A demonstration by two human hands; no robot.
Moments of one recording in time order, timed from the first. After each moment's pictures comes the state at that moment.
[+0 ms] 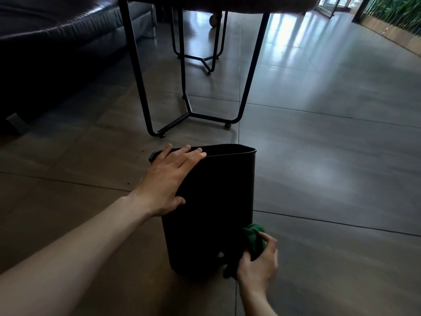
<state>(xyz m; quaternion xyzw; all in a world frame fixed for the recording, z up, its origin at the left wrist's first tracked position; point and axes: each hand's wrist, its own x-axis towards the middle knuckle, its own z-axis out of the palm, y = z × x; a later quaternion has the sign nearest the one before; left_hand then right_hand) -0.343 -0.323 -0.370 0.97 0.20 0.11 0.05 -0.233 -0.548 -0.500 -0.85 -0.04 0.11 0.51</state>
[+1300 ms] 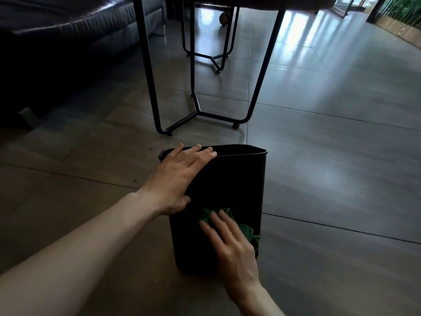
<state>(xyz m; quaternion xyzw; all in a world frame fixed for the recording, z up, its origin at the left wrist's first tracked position) -0.343 -0.320 -0.368 0.98 0.19 0.10 0.05 -0.241 -0.522 -0.483 -0.72 -0.64 -0.12 0.23</state>
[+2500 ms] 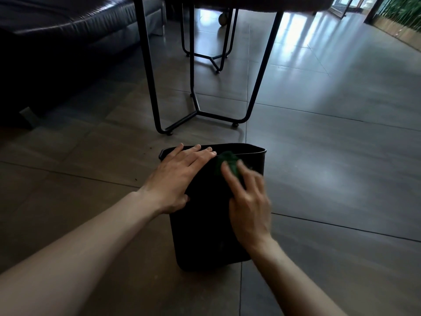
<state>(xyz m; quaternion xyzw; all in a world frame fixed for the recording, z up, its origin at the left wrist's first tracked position) -0.346 -0.329 -0.363 0.97 0.19 0.10 0.05 -0.198 -0.474 -0.417 -0.77 -0.55 -0.15 0.28</state>
